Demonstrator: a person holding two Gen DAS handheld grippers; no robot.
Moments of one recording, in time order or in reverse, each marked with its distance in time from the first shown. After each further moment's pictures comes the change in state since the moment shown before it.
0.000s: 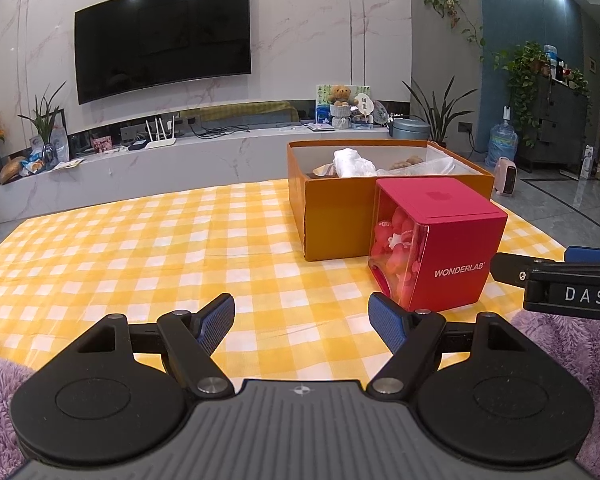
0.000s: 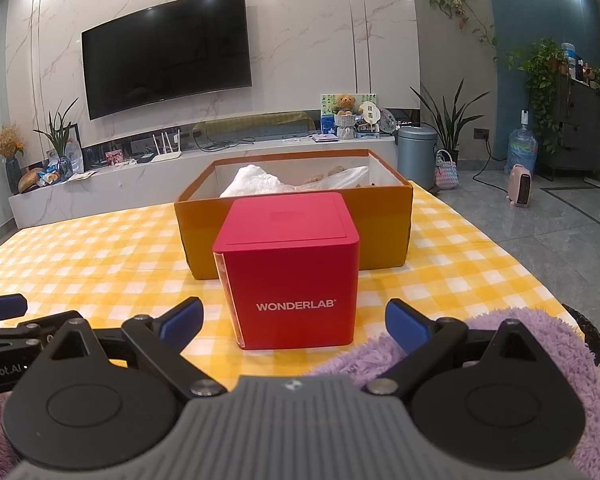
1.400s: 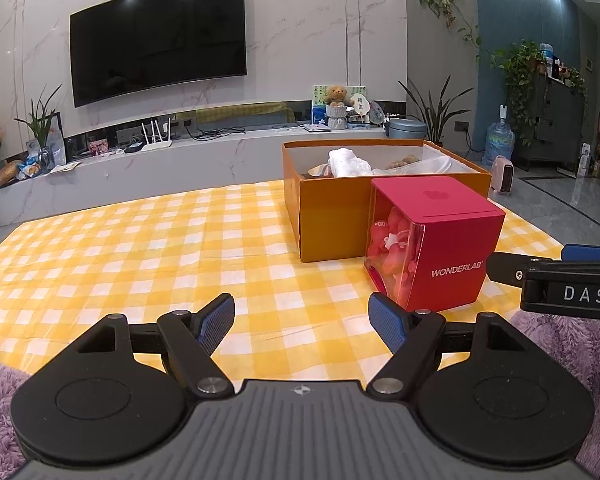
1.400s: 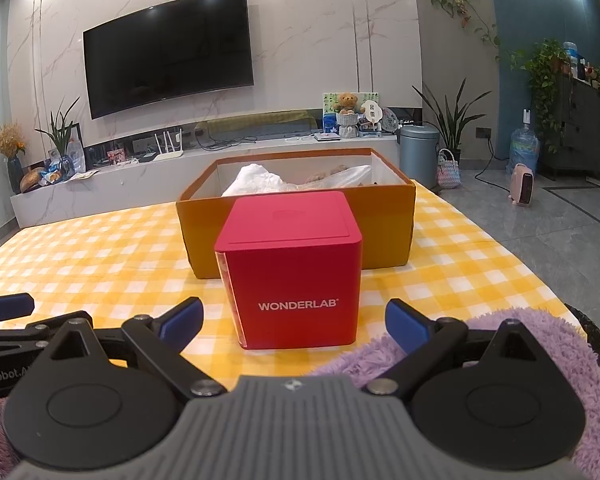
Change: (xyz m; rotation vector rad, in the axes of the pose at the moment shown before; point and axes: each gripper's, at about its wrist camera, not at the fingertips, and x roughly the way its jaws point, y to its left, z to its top) left arm 0.005 0.000 0.000 0.010 -0.005 -0.011; right arm 0.001 -0.002 0.001 -0.003 0.002 0.005
